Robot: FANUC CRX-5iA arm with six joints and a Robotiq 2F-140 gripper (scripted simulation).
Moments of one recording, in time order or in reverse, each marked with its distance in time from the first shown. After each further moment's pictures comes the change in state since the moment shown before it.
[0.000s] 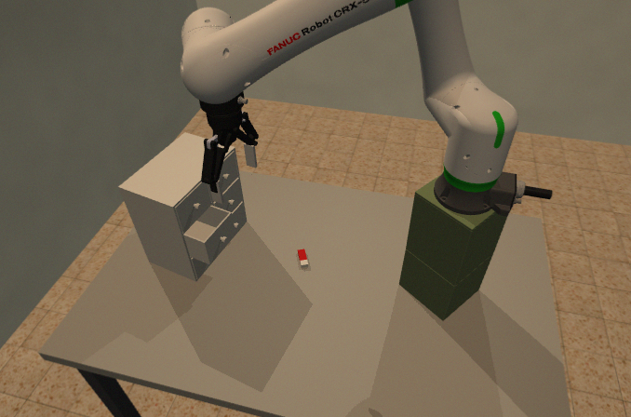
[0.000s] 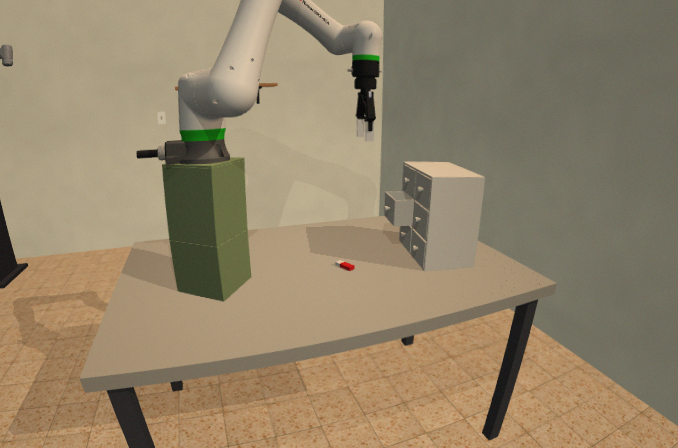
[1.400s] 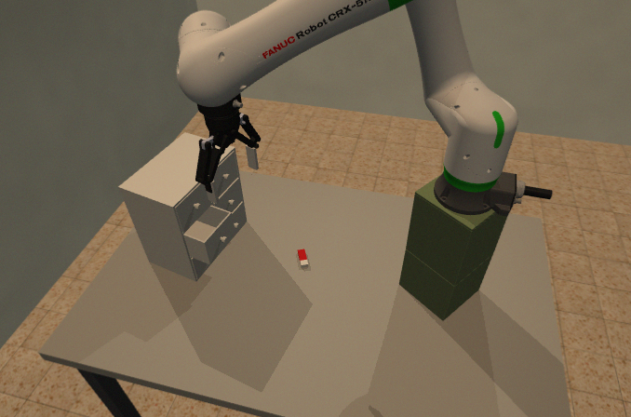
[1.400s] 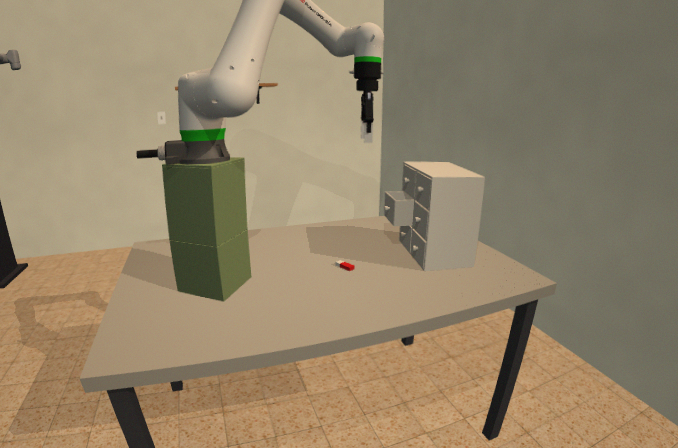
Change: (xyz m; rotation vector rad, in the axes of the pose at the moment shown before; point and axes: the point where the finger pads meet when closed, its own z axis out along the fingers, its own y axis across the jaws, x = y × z) arm 0.006 0.001 0.006 -0.009 -0.005 0.133
